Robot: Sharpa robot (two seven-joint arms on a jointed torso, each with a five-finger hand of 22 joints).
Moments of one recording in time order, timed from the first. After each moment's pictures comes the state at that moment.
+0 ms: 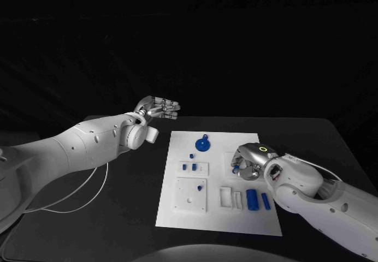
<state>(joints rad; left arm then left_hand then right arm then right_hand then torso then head) 1.18 -0.59 -0.12 0.93 -0.15 -0.19 0.37 1.37 -0.01 0.11 -0.08 0.16 1.03 0.15 0.06 0.06 1.10 0.14 0.06 0.06 1.15 0.12 0.07 0.07 0.06 1.05 0.10 0.11 0.14 0.69 -0.78 0.38 1.63 -1.95 -0.06 -0.33 1.27 -0.14 0.70 -0.19 0.04 1.25 0.08 0.06 0.08 1.31 0.05 0.08 0.06 1.37 -0.05 0.90 0.70 0.10 1.47 -0.08 0.37 1.05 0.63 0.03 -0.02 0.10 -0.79</state>
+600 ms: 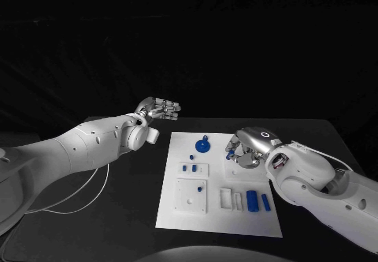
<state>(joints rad) 1.18 -0.58 -0.12 0.92 -0.15 -0.19 0.37 1.36 0.00 0.11 -0.07 0.16 1.03 0.14 0.06 0.06 1.10 0.14 0.06 0.06 1.15 0.12 0.07 0.07 0.06 1.05 0.10 0.11 0.14 0.76 -0.81 0.40 1.77 -1.96 -0.10 -0.33 1.28 -0.13 0.68 -0.17 0.05 1.26 0.08 0.06 0.09 1.32 0.05 0.08 0.06 1.38 -0.06 0.89 0.72 0.10 1.47 -0.08 0.37 1.06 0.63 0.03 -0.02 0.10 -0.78</state>
